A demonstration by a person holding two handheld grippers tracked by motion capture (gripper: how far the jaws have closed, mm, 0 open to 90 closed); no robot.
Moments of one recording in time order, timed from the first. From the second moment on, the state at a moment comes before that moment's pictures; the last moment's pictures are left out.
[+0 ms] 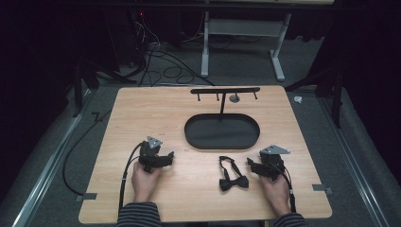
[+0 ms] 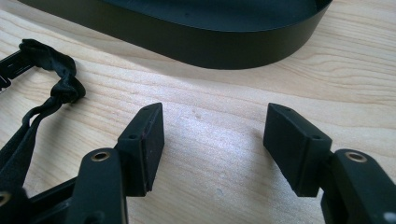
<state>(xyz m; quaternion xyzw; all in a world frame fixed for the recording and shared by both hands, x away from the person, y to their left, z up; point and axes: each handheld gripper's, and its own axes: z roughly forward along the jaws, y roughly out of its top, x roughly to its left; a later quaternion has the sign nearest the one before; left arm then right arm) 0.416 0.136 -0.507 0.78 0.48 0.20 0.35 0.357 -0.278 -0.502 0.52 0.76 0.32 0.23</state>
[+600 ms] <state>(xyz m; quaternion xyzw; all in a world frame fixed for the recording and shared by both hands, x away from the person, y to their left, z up) 0.417 0.136 -0.507 0.78 0.48 0.20 0.35 0.356 -0.283 -0.490 0.52 0.75 0.35 0.21</state>
